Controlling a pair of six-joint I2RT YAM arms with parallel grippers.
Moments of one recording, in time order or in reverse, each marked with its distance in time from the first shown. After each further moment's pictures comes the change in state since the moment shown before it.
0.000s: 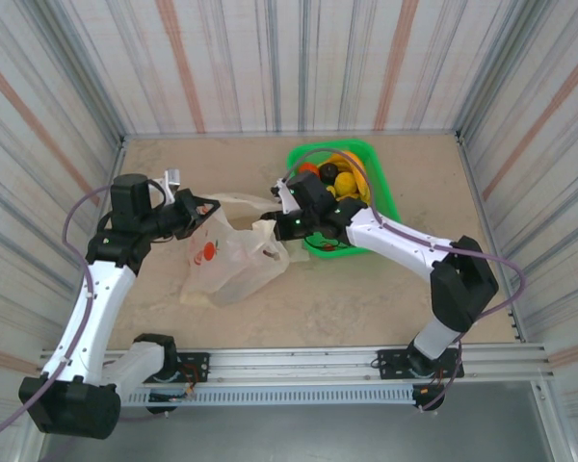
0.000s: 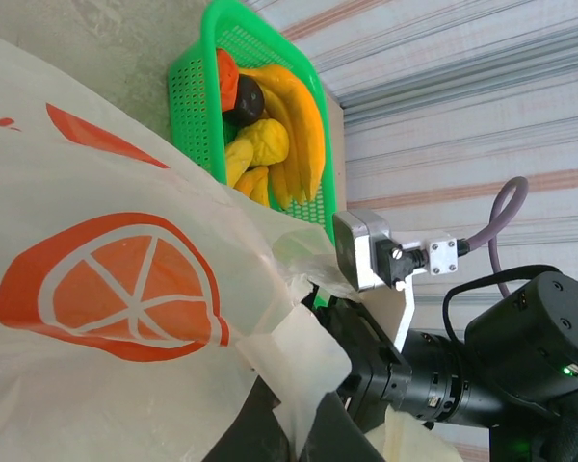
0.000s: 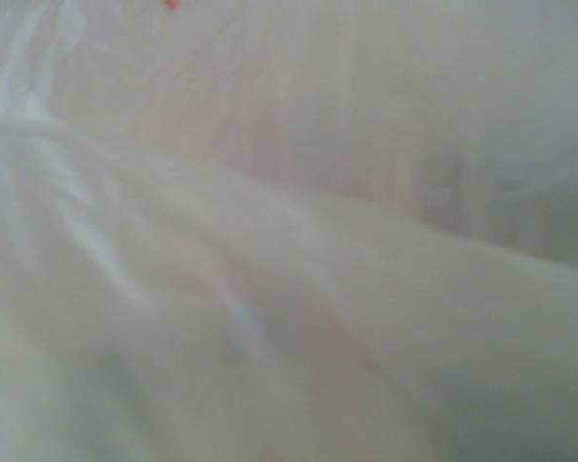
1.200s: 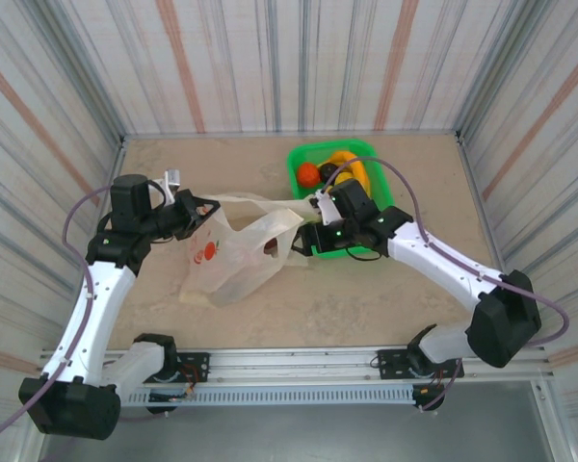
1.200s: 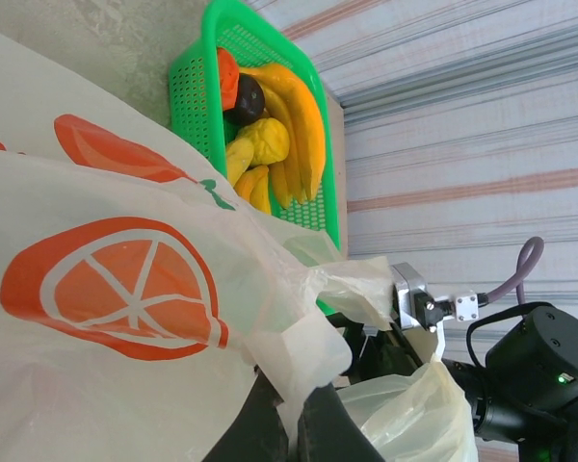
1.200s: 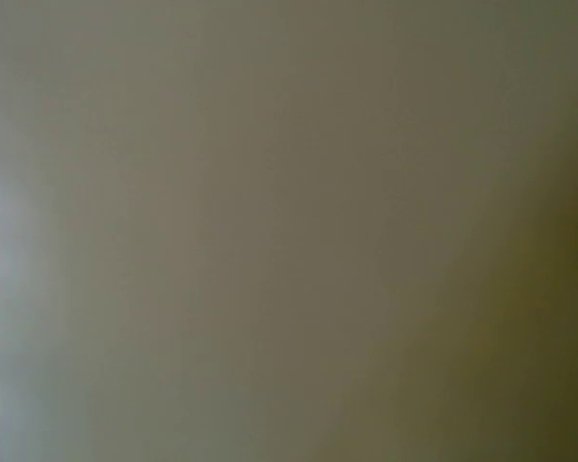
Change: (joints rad) left arm 0.000 -0.003 -0.004 0.000 0.000 0.000; right arm -0.134 -0.282 -0.200 -0.216 -0.005 -0.169
